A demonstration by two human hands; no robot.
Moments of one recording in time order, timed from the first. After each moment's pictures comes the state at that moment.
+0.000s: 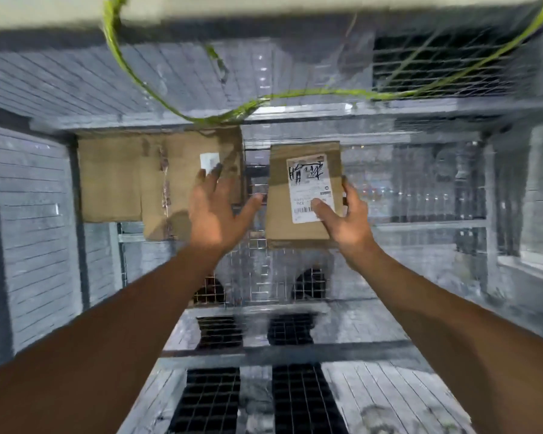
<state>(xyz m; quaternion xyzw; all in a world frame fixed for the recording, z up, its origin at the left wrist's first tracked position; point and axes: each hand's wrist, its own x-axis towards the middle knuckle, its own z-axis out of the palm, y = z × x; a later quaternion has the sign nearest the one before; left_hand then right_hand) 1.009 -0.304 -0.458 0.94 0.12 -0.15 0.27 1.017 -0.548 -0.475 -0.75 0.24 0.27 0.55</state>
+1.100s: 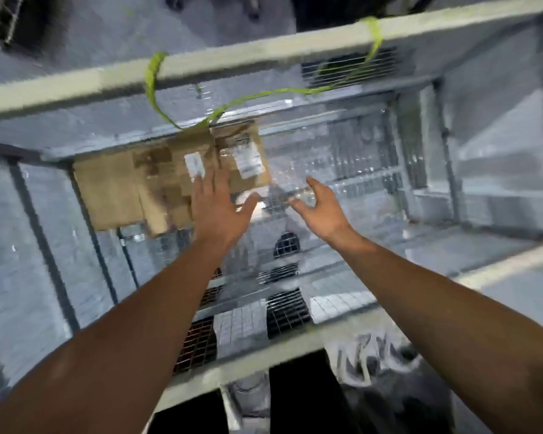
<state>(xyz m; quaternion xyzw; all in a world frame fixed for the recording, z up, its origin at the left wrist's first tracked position) 0.981 -0.304 -0.322 0.92 0.04 -0.25 0.29 0.961 -0.515 -0.310 -0.82 0.28 0.31 0.39</state>
